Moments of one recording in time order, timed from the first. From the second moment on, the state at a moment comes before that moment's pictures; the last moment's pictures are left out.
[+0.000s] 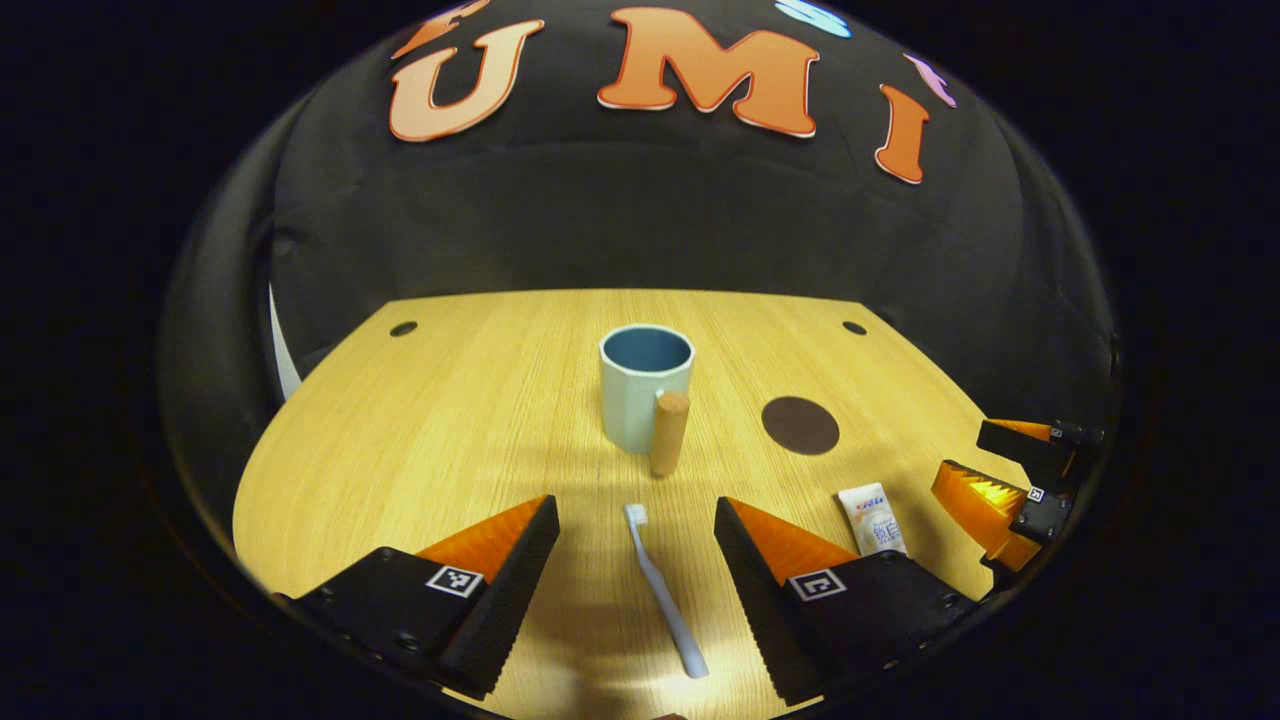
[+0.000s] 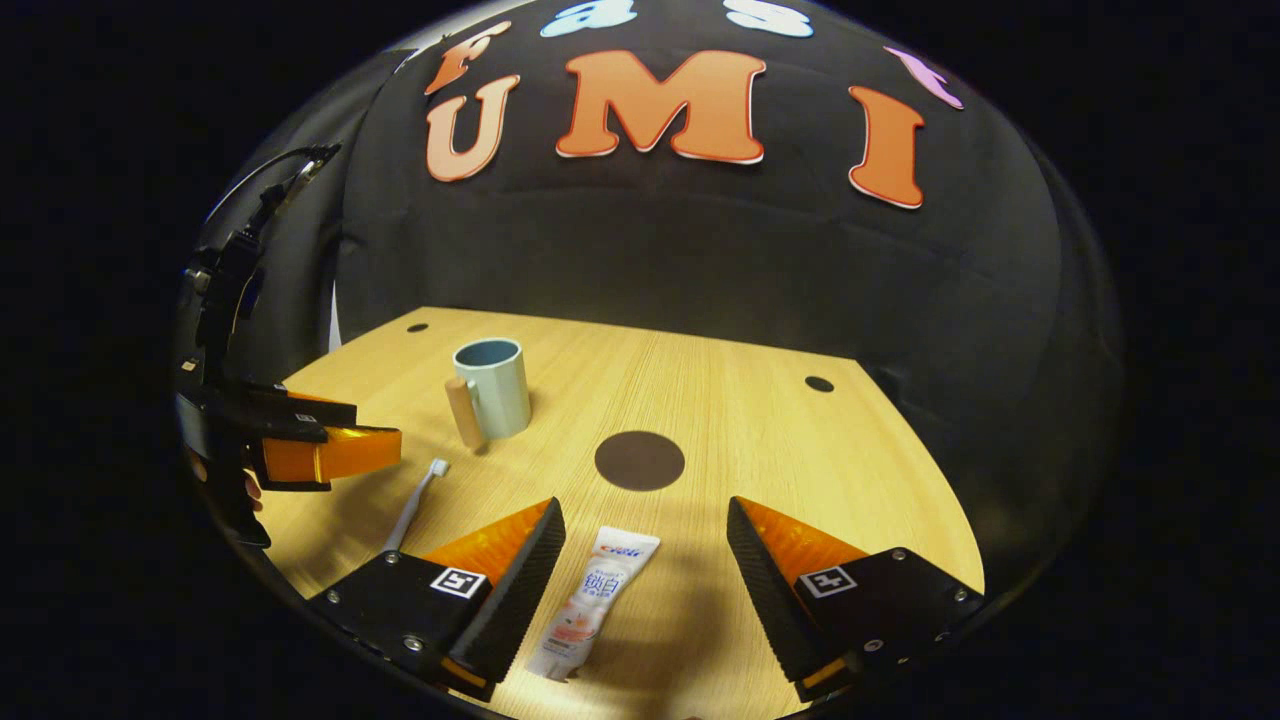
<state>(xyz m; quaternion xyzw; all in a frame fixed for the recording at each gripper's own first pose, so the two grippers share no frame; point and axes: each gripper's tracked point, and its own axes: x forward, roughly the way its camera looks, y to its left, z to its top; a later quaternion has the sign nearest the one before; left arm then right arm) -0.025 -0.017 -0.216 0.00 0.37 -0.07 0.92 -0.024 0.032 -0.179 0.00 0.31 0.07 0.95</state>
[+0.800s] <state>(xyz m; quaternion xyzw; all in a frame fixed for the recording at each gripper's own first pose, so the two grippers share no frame) -0.053 -0.010 -0.290 0.03 0.58 -0.05 0.81 -0.046 0.052 -0.246 0.02 0.48 0.09 0.87</state>
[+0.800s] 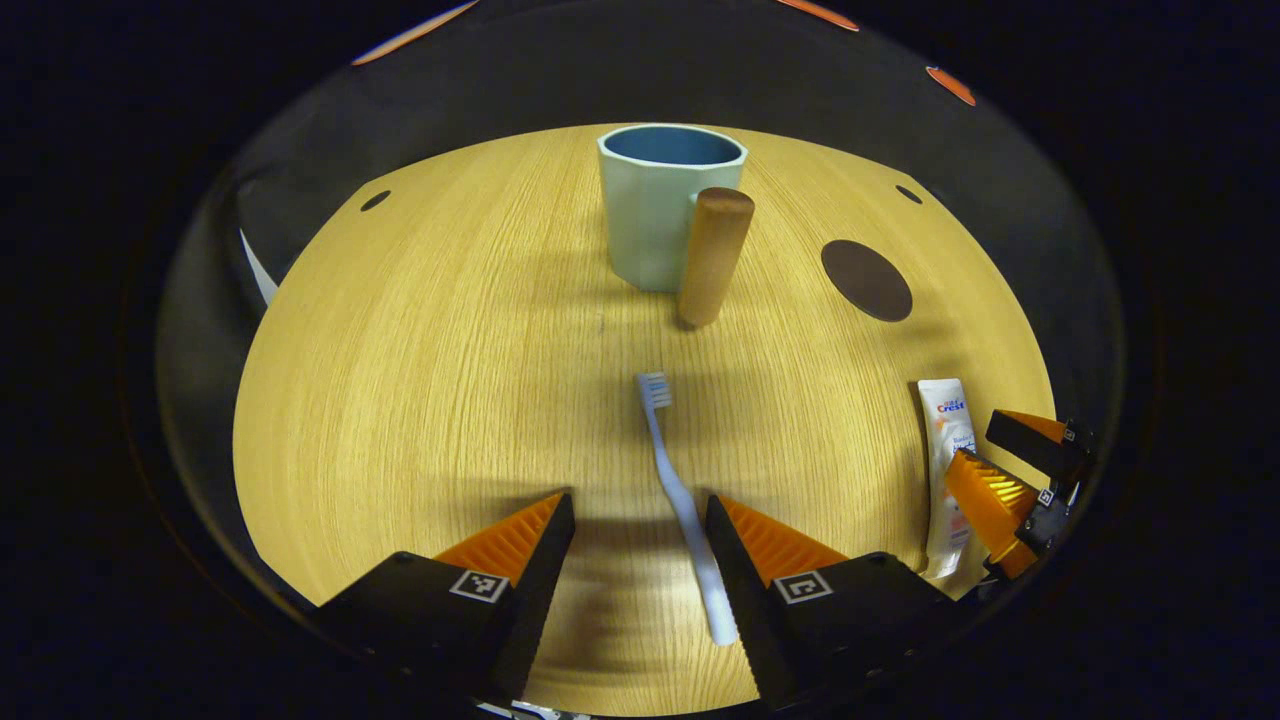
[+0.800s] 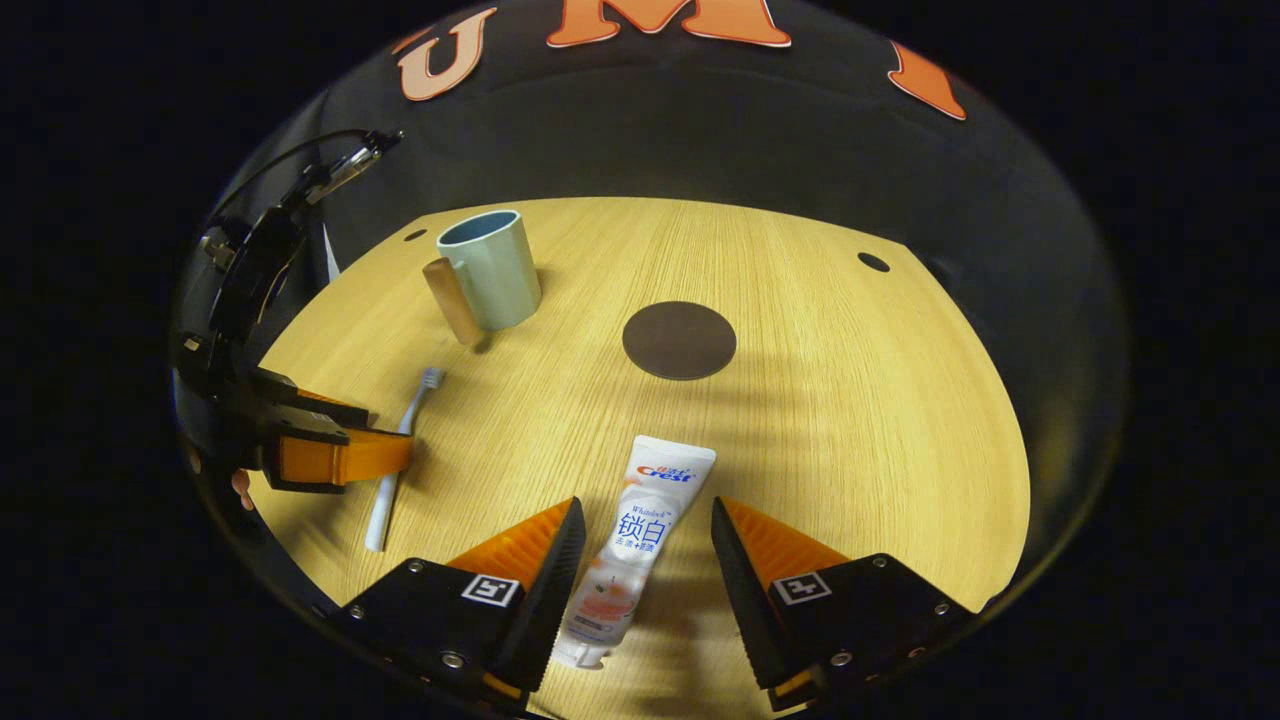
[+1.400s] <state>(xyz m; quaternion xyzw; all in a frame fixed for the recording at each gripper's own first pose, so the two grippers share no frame) -0.046 -0.028 -0.290 0.01 0.59 -0.04 0.81 -0.046 0.057 -0.264 0.05 0.53 0.08 0.84</state>
